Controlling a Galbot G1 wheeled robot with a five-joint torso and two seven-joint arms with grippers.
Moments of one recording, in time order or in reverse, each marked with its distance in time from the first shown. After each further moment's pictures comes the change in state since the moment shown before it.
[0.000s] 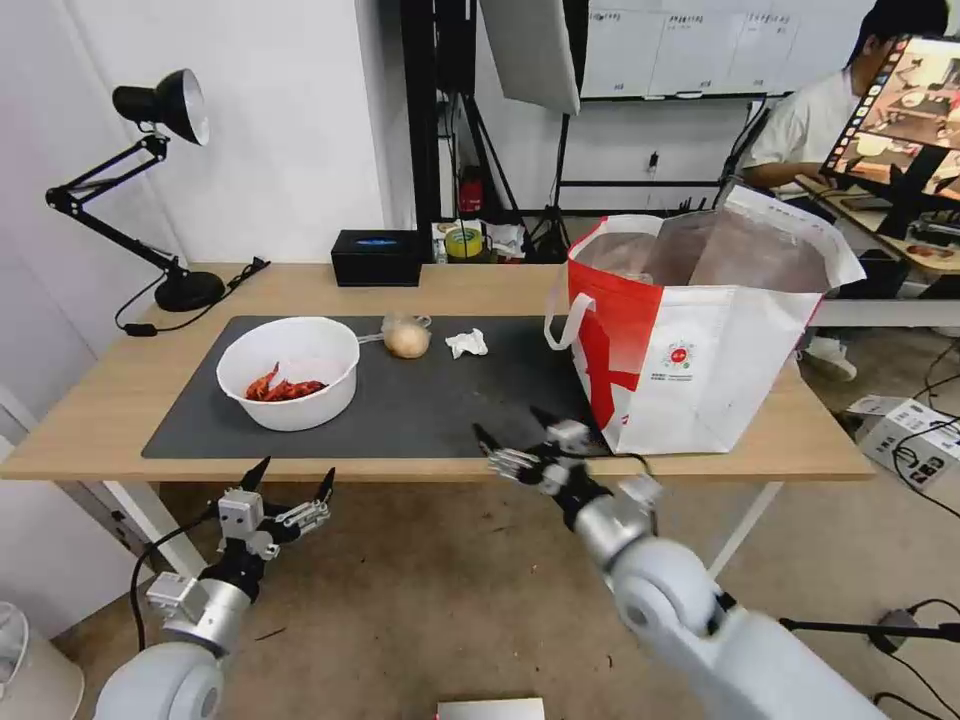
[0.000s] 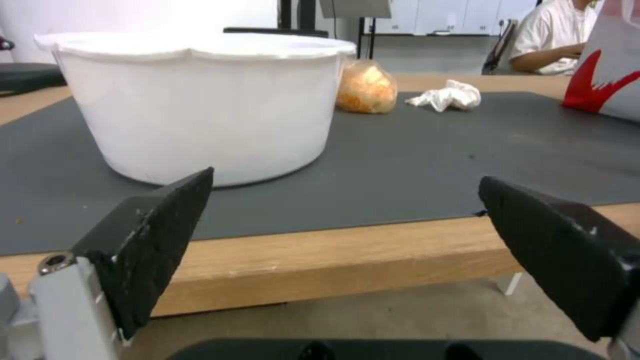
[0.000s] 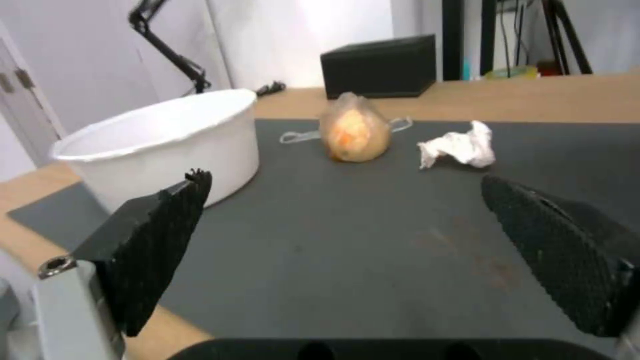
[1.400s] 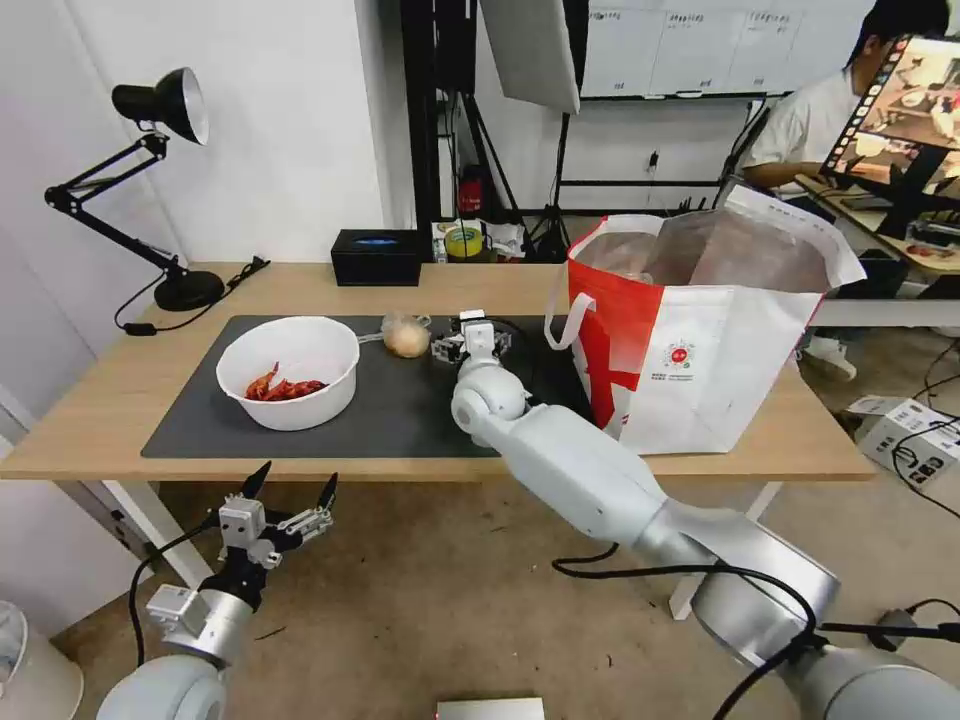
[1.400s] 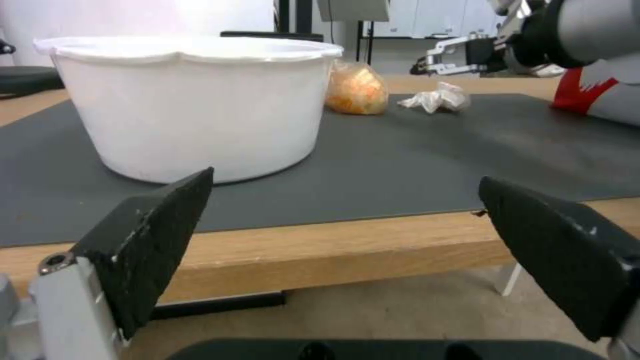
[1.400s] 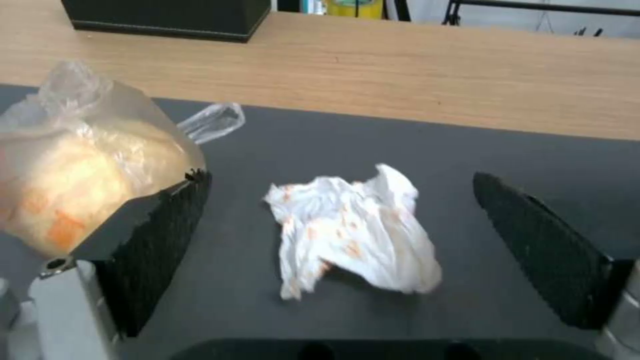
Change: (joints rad) left arm 0.033 -0.031 -0.006 -0.027 0.031 -0.012 0.003; right arm 0.608 0.472 -0.237 -0.810 0.122 -0.210 0.453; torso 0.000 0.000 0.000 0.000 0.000
